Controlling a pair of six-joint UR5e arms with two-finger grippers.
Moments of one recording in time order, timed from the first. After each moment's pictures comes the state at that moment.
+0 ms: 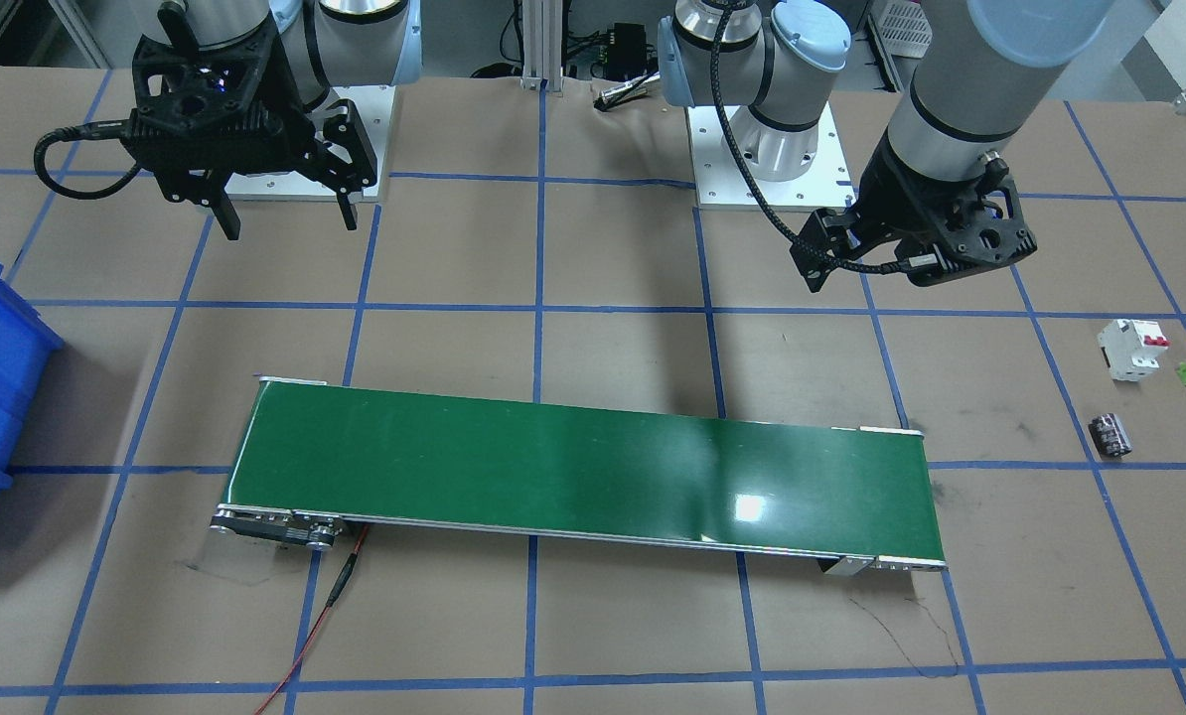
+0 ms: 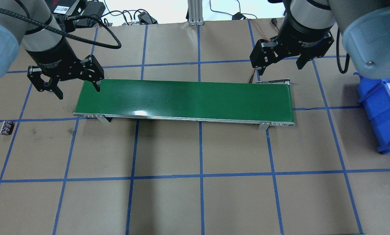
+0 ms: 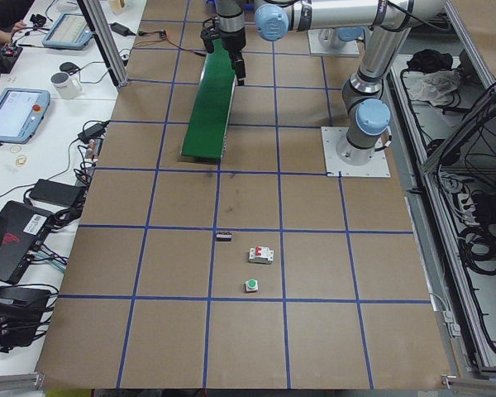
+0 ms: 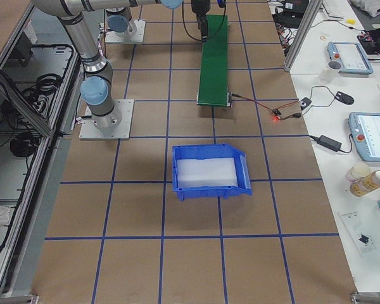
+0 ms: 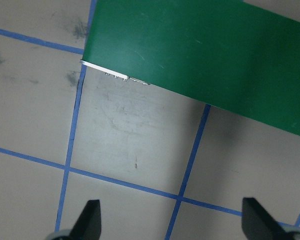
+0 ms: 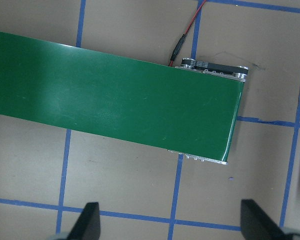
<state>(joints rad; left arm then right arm) -1.50 -1.58 -1.61 -1.61 1.65 -0.19 1.66 -1.62 1.57 -1.63 -1.56 -0.03</state>
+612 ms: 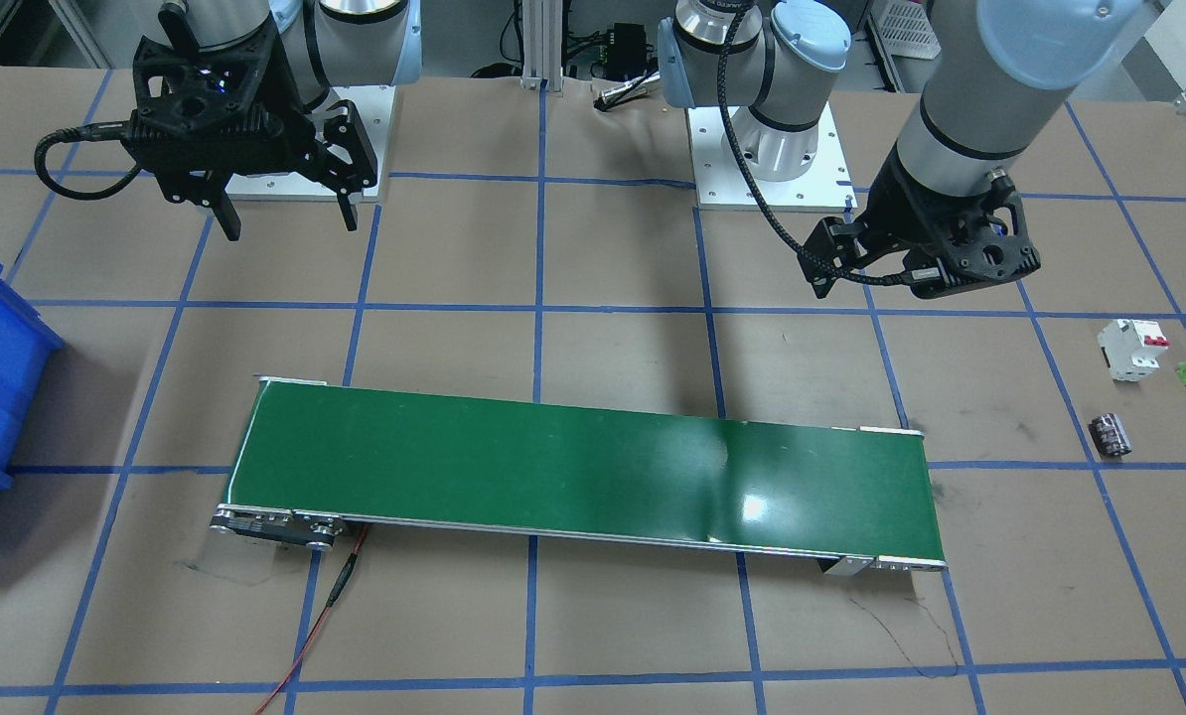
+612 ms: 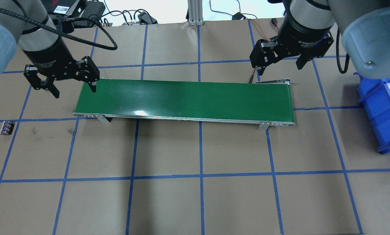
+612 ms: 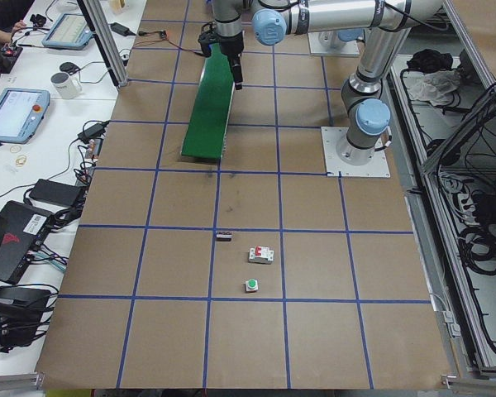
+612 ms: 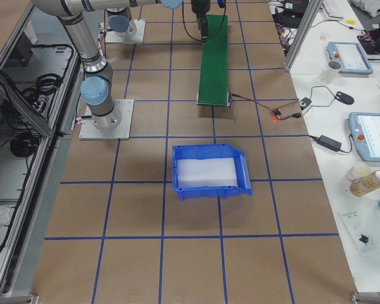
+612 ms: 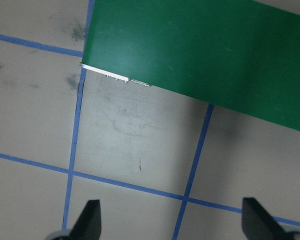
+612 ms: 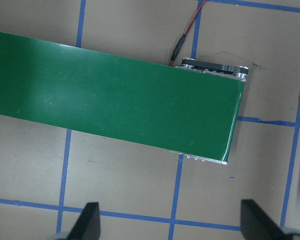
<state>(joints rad) -1.47 -1.59 -1.61 -1.61 1.65 -0.11 1.66 -1.62 1.57 -1.63 -1.56 -0.03</state>
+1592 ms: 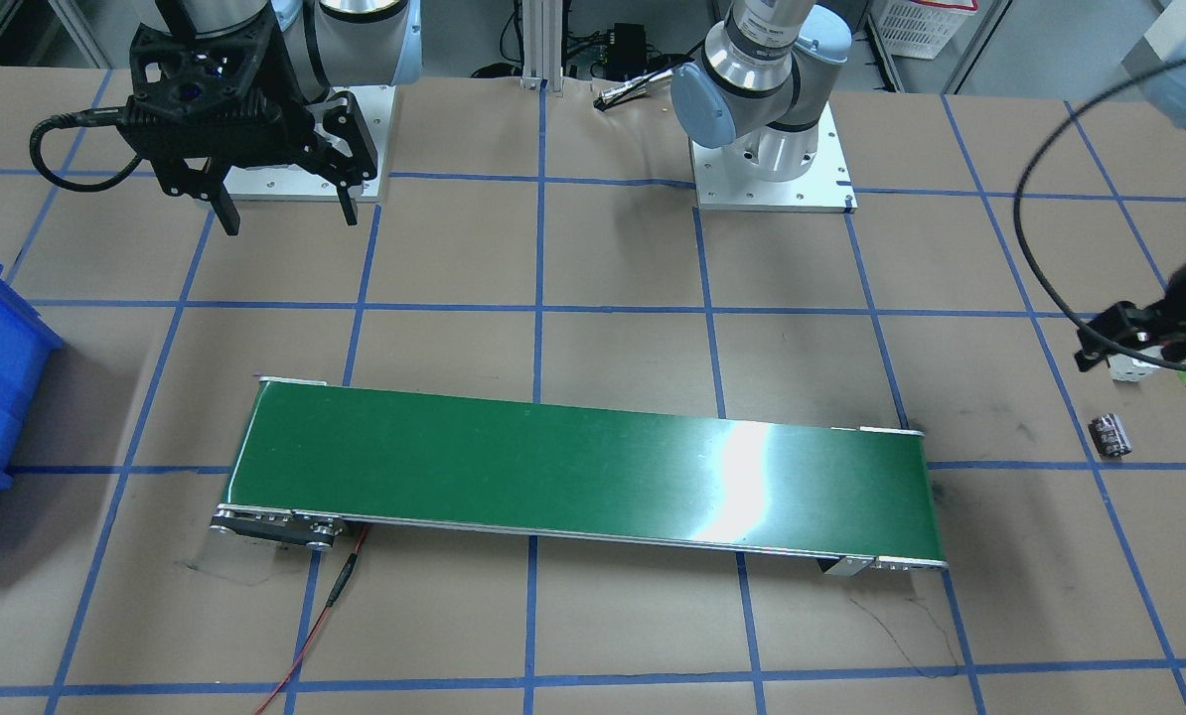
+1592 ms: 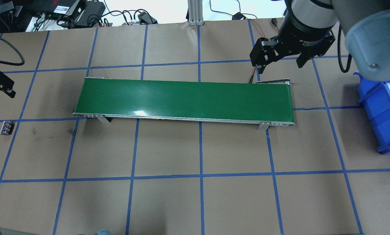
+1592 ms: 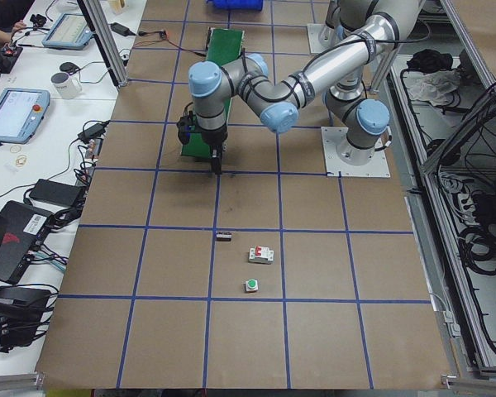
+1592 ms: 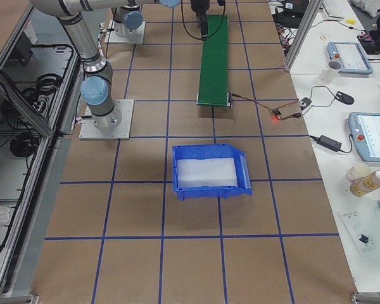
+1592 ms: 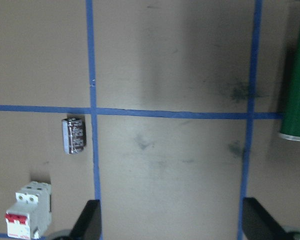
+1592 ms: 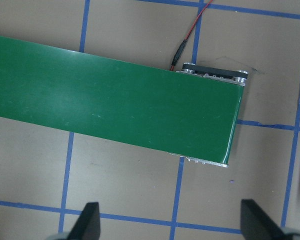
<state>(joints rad) -0.97 -1.77 -1.61 -1.33 1.66 0.56 1.66 -1.63 1.57 -1.64 -1.56 -0.03</state>
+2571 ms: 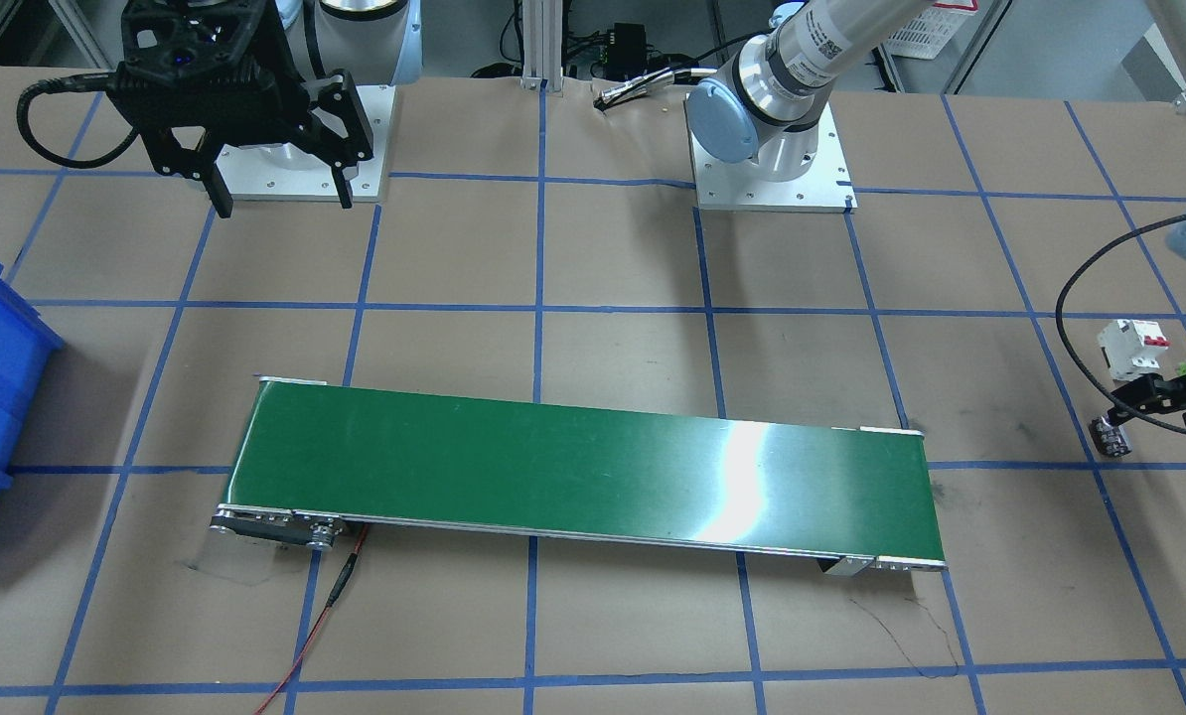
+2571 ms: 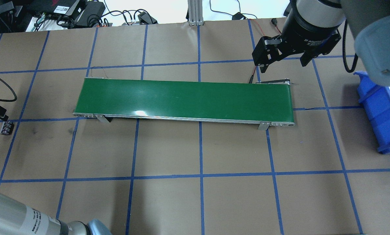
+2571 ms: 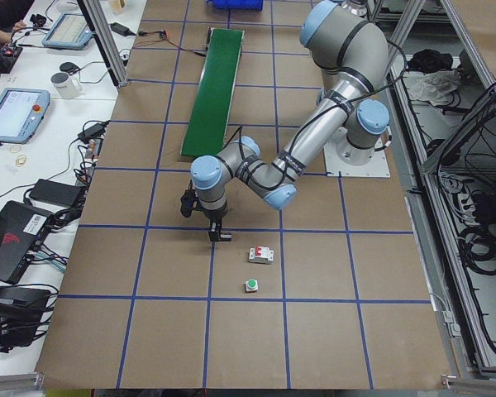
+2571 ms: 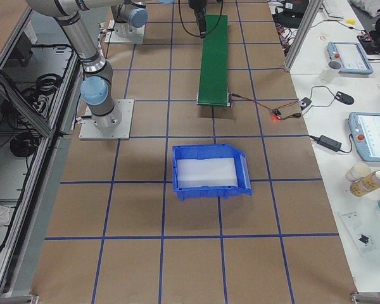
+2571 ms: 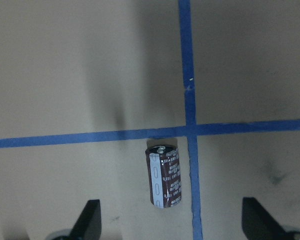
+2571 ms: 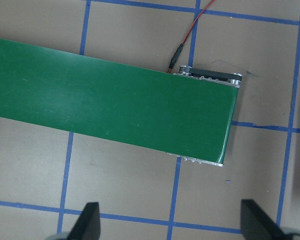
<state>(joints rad) -0.79 -2.06 -1.62 -1.02 1.66 0.86 1.66 -1.66 1.57 -1.64 -1.57 -0.03</state>
